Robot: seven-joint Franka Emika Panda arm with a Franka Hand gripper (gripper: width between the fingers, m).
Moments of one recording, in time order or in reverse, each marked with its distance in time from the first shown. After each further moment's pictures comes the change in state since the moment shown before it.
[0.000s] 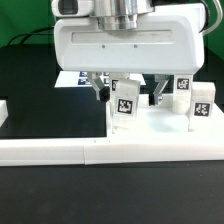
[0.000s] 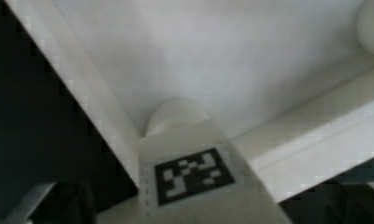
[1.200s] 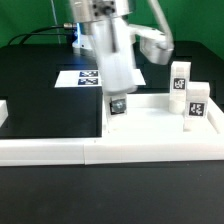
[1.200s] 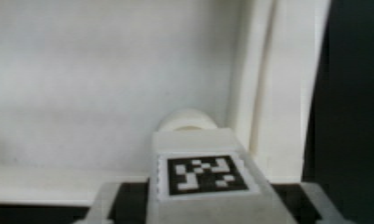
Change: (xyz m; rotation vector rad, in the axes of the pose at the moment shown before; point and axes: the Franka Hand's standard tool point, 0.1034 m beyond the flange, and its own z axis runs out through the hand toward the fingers) arm 0.011 0.013 0.000 0.049 -0.098 1.077
